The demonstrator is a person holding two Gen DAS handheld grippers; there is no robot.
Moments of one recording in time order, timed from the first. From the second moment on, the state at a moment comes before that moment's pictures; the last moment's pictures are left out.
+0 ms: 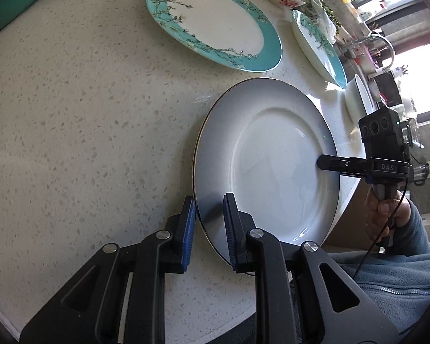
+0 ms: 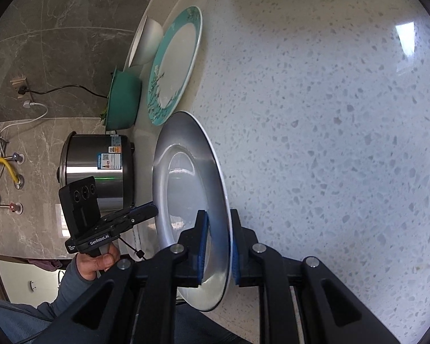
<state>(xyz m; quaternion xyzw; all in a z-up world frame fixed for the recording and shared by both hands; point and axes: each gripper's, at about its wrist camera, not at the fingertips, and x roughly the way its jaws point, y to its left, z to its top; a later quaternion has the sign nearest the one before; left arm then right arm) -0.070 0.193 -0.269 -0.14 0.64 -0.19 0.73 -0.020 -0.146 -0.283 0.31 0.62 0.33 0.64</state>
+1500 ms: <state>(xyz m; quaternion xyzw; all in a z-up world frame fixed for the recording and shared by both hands) -0.082 0.204 -0.219 -0.19 0.55 -0.06 0.81 -0.016 -0.136 -0.218 0.08 0.53 0.35 0.77</state>
